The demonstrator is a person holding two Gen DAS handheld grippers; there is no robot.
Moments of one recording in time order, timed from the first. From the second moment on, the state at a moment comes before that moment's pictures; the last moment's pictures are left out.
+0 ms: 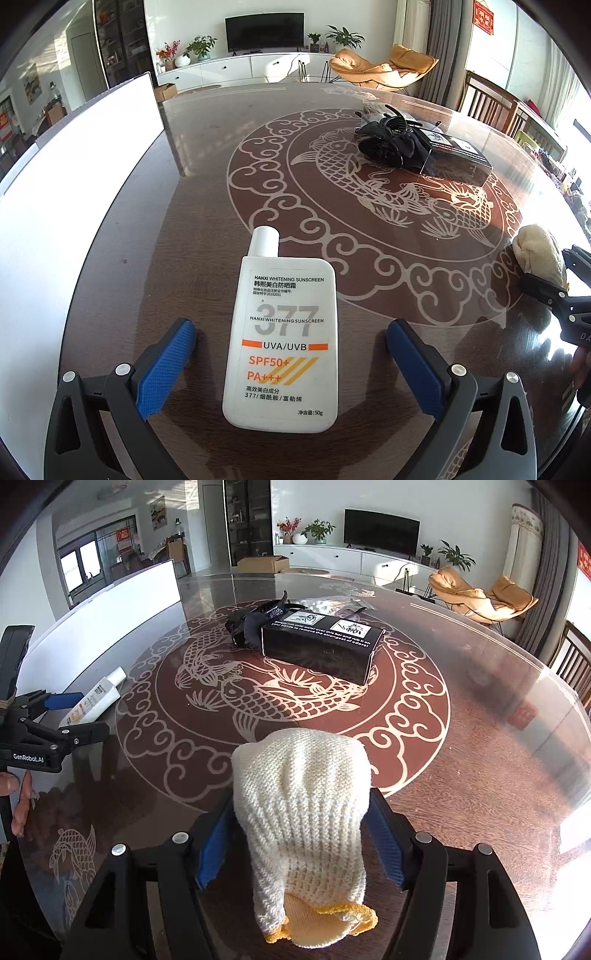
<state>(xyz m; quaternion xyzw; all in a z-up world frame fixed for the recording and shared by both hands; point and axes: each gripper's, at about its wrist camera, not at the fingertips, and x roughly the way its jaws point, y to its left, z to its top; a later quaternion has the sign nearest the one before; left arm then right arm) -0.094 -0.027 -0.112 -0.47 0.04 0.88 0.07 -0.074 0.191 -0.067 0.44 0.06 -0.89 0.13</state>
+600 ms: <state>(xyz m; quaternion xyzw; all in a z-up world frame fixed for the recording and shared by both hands) -0.095 -0.028 -0.112 -0.47 0.04 0.88 0.07 -0.074 0.192 -0.067 0.44 0.06 -0.89 0.13</state>
